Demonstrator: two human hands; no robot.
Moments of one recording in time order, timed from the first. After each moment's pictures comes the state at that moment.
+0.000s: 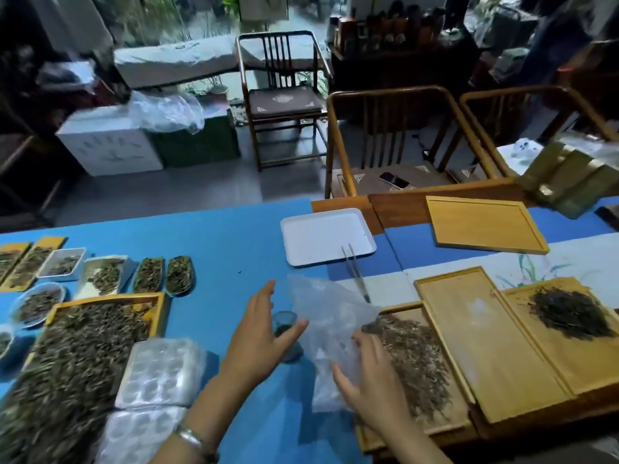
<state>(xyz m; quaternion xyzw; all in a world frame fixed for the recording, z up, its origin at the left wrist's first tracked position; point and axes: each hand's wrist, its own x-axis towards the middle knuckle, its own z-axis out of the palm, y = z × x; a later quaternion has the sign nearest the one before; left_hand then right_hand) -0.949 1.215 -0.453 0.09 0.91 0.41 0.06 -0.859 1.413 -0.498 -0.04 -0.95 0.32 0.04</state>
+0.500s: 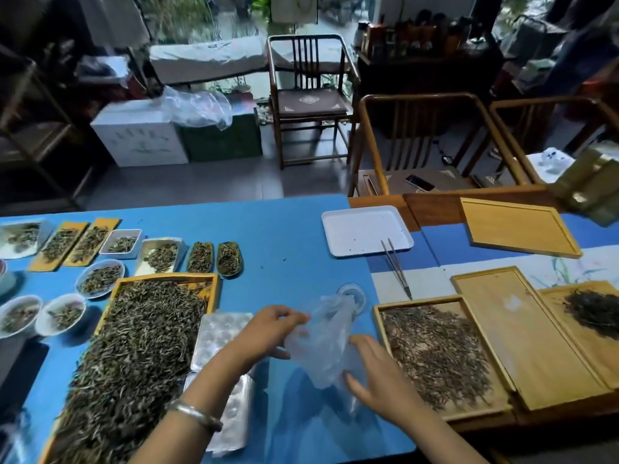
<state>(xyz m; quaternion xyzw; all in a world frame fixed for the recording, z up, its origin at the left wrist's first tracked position) -0.944 1.123 -0.419 -0.07 0.76 0.56 0.33 -0.854 1.342 -0.494 0.12 -0.95 0.29 -0.03</state>
